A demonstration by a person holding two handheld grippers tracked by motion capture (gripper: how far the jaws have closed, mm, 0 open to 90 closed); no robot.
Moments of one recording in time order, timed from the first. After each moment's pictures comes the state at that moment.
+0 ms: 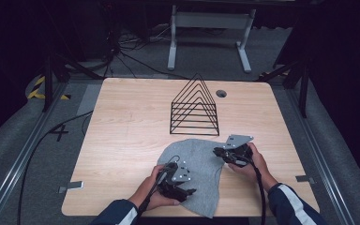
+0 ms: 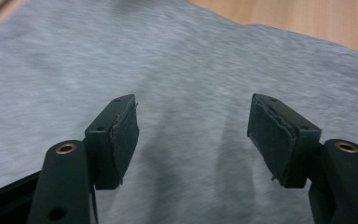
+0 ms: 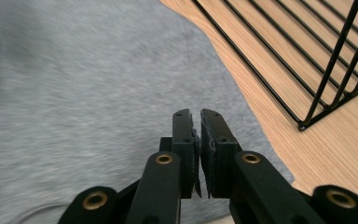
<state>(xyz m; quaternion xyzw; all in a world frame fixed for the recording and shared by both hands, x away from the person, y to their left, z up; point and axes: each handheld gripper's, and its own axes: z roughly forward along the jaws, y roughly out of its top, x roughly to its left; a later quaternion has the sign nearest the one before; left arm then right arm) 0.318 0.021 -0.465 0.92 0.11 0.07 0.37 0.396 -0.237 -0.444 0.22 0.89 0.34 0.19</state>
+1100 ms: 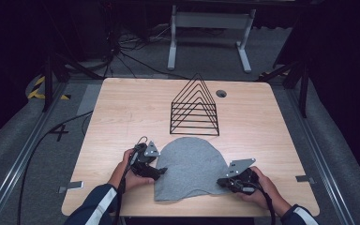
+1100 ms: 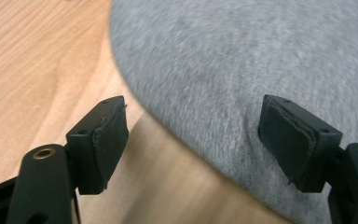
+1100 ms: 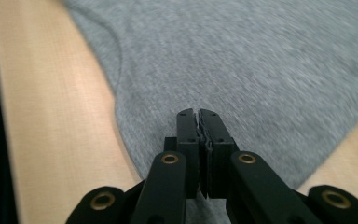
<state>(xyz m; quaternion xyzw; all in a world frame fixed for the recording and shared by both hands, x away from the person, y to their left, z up) 0.385 0.106 -0.466 0.91 0.25 0.09 0.33 0.319 -0.239 -0.448 0.20 0.93 0.30 0.08</state>
